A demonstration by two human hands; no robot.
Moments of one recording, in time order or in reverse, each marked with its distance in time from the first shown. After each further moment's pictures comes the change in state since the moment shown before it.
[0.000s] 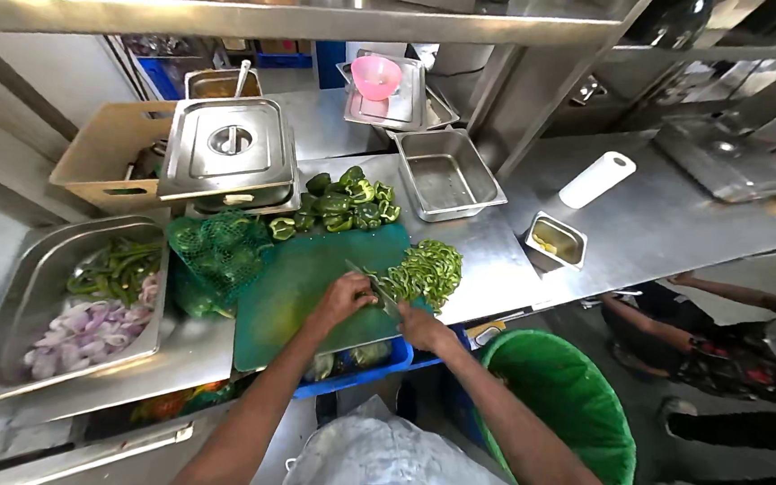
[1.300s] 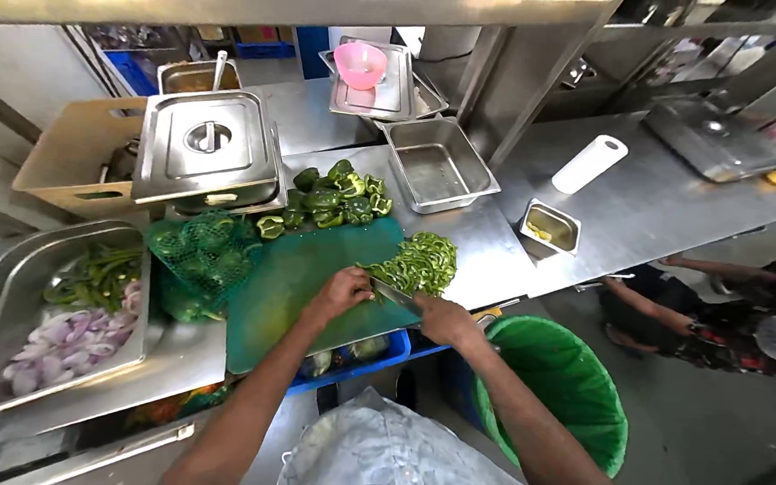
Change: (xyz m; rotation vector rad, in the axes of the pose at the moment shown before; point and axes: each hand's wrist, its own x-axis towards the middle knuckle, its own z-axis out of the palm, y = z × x) left_hand 0.012 0.000 -0.003 0.004 -0.170 0.033; right_hand -0.035 0.005 -0.026 -0.094 0.042 0.100
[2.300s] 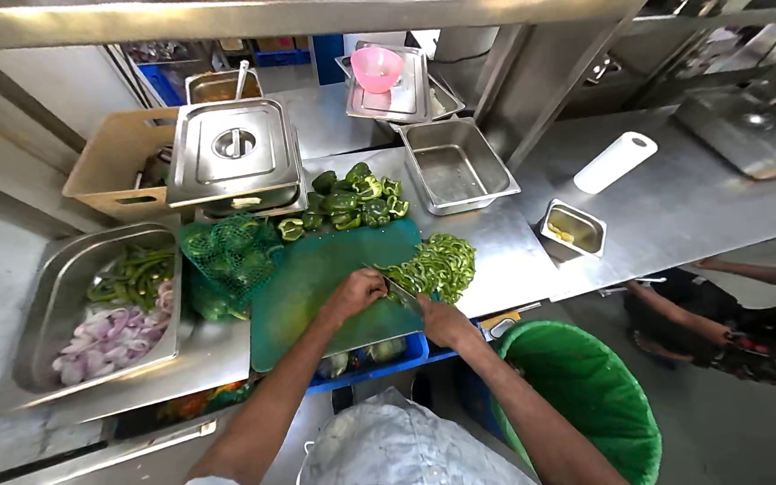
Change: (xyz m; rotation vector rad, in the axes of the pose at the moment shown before) left_hand -0.003 -0.005 -0.006 -0.015 0.053 0.004; right_hand 0.015 -0.022 0.011 0.002 -0.025 0.011
